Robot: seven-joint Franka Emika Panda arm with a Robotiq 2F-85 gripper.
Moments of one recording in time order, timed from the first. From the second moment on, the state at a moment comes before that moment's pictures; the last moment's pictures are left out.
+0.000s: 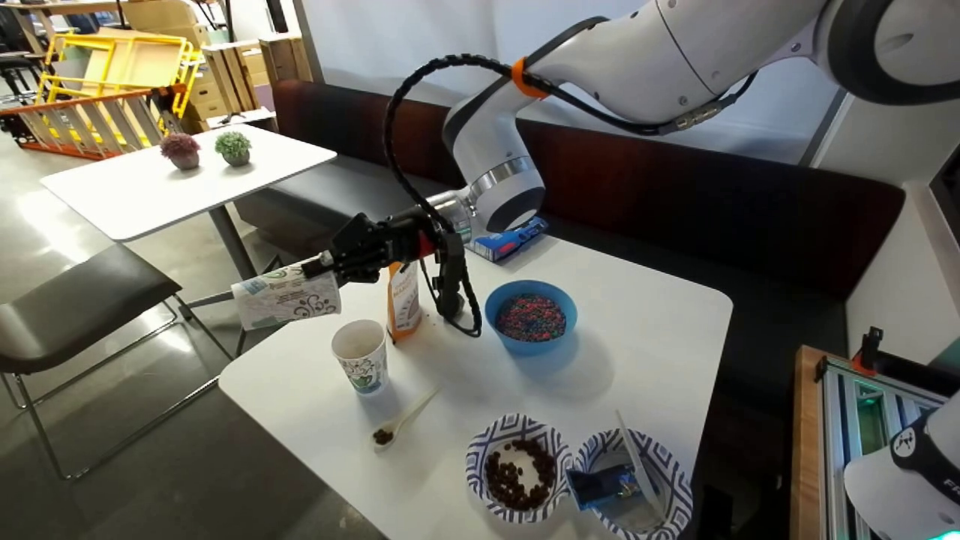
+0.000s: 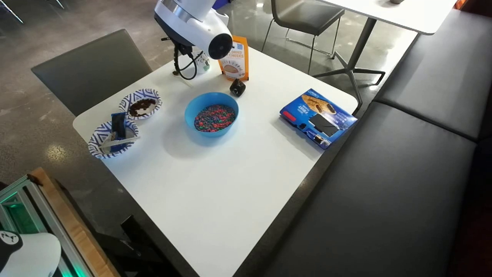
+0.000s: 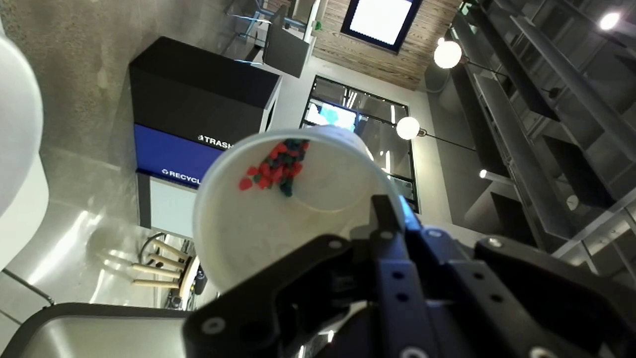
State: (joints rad) arm -0.02 0.65 0.10 -1.68 1.83 1.93 -1.15
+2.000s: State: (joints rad) arm -0.01 0.71 0.09 -1.68 2.04 1.80 -1.24
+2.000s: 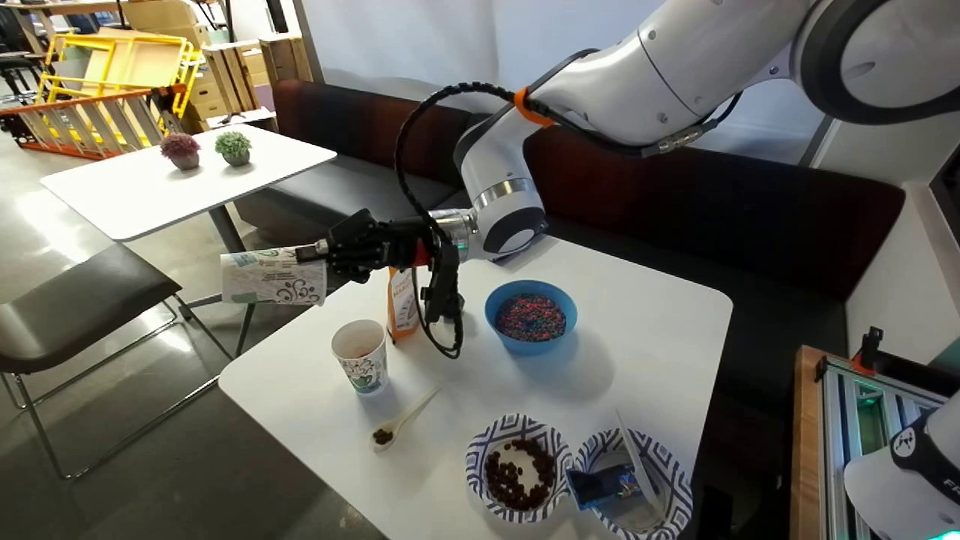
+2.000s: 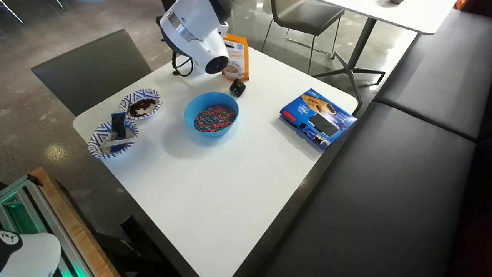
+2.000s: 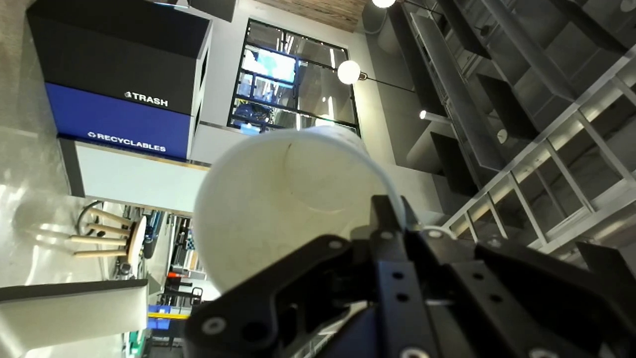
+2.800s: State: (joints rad) arm 0.04 0.64 0.06 -1.69 2.03 1.82 -1.20
